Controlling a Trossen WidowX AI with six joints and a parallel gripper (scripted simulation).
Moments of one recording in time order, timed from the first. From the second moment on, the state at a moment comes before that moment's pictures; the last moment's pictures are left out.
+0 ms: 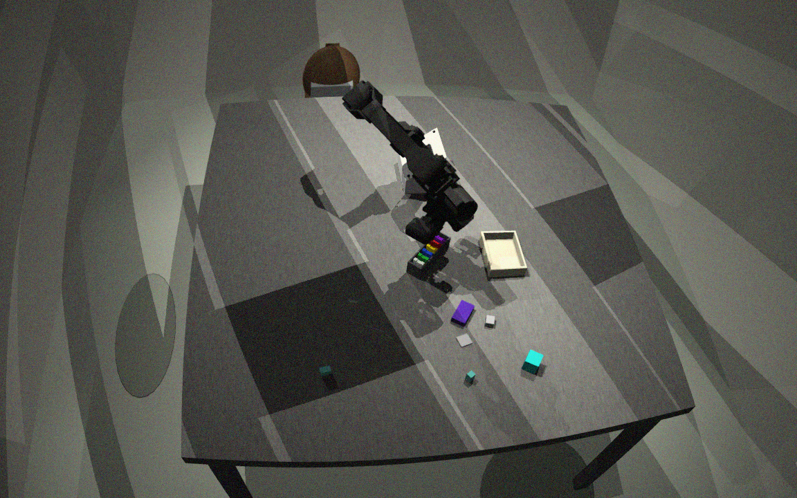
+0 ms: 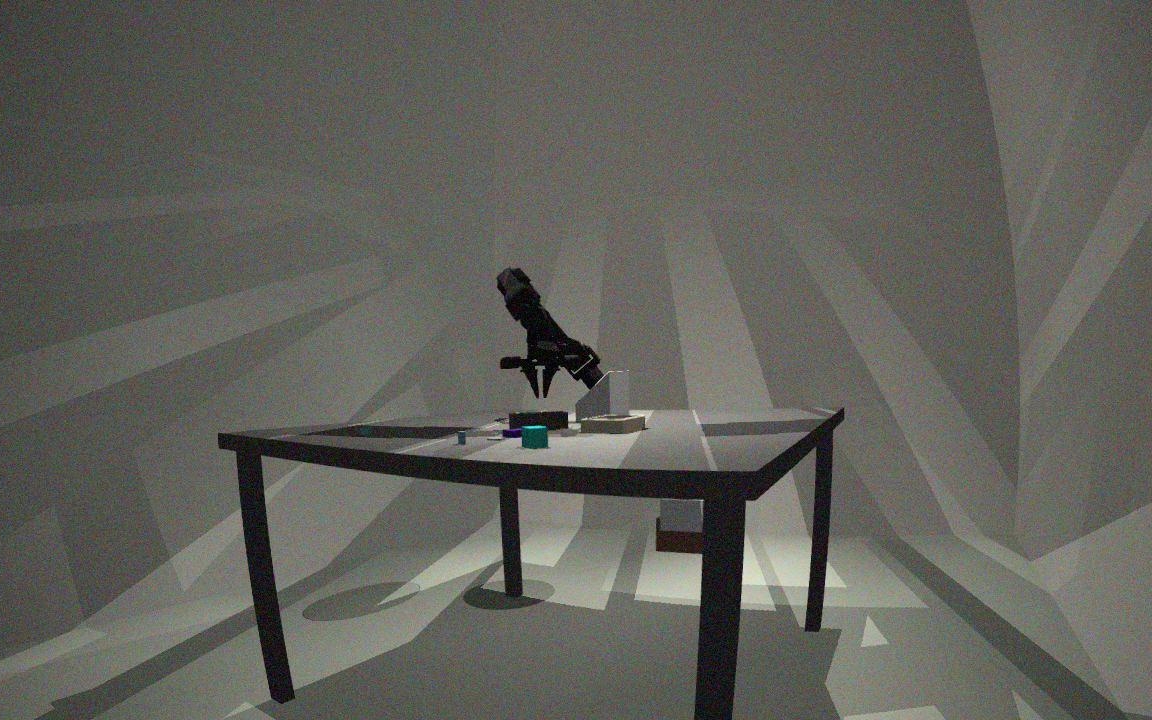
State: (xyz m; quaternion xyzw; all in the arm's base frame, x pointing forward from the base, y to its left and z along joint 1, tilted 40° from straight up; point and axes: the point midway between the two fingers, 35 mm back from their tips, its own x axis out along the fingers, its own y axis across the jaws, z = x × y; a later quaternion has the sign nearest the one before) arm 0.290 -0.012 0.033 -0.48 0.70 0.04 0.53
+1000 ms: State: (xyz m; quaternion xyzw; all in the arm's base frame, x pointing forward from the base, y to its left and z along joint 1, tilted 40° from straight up) arm 0.292 -0.025 0.014 -0.48 0.70 0.03 0.52
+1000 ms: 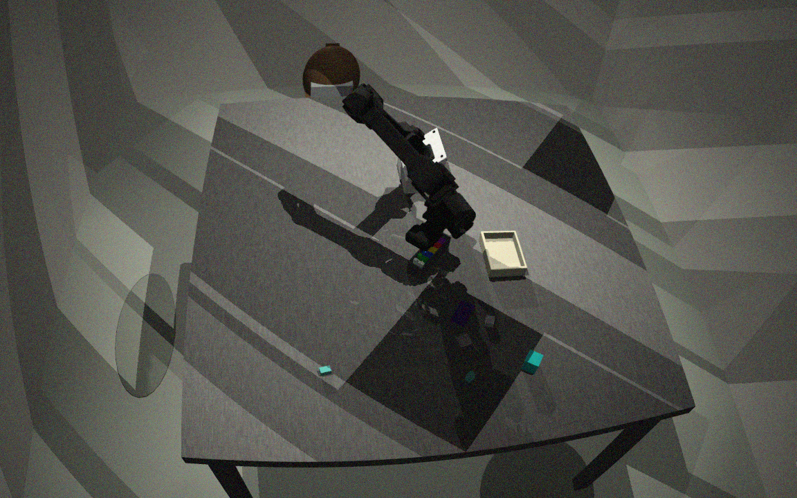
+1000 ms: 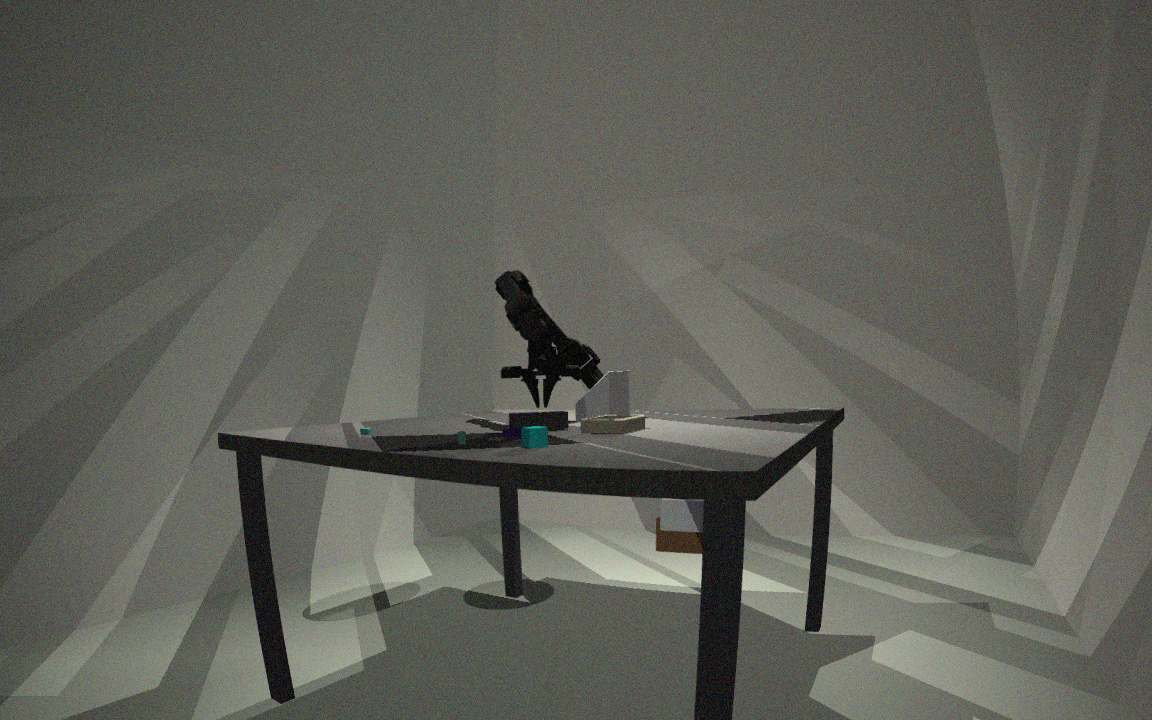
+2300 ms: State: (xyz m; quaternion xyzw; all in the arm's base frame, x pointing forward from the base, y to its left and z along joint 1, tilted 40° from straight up) arm 0.290 -0.036 0.001 -0.48 0.71 0.03 0.52
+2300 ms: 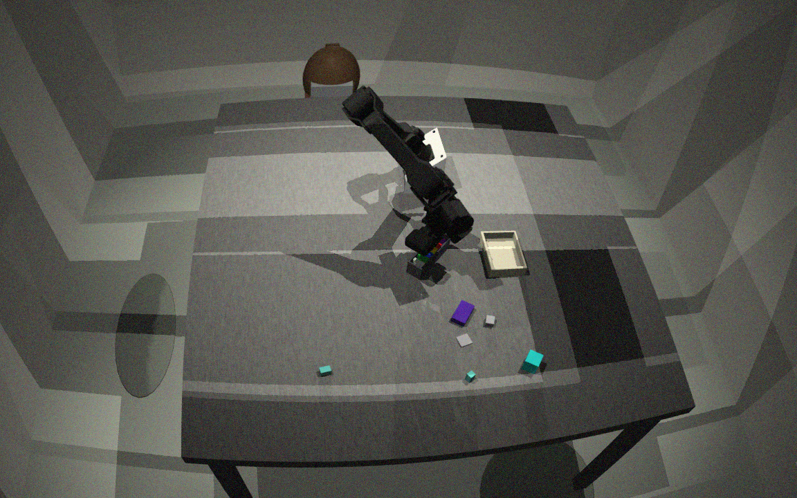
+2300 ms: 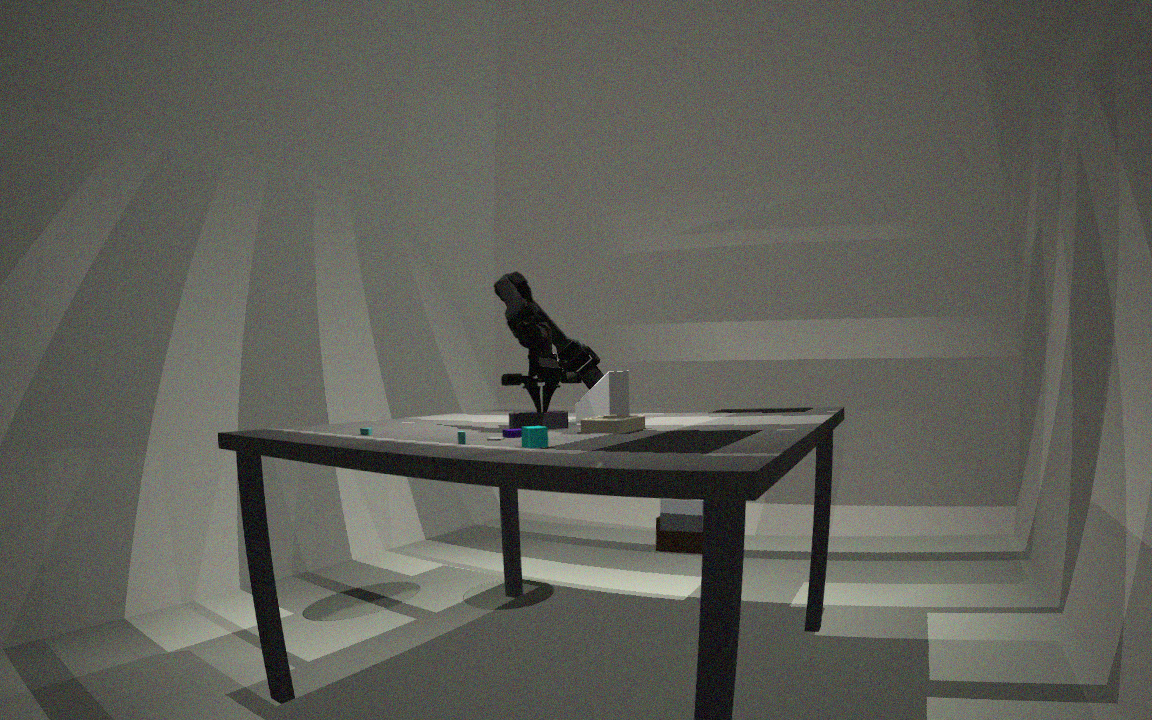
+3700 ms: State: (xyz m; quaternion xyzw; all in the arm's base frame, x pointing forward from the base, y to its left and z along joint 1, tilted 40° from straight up) arm 0.291 -0.026 0.013 -0.48 0.70 0.03 0.52
